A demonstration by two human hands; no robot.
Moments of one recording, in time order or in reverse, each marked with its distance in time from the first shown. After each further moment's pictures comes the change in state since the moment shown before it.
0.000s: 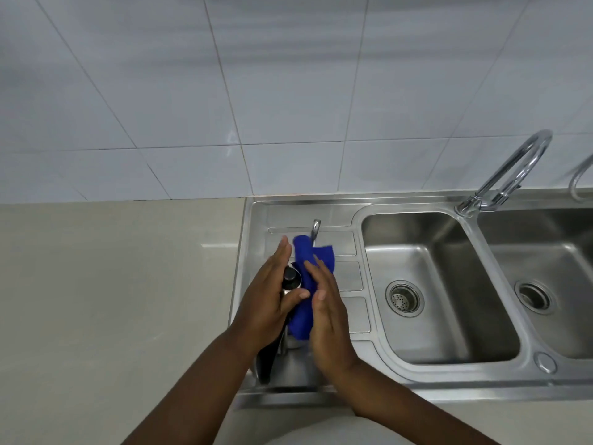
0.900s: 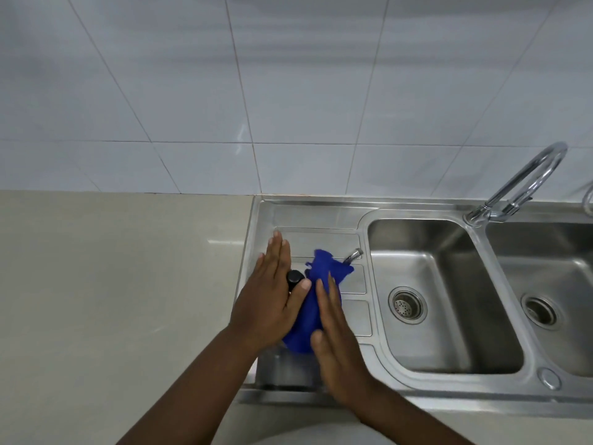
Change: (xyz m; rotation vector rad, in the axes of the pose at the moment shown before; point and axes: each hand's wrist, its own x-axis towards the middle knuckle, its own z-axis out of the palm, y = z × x) left_hand -0.004 0.012 -0.003 0.390 -0.072 -0.163; right_hand -0.030 0.012 -0.029 -0.323 -0.266 -0.153
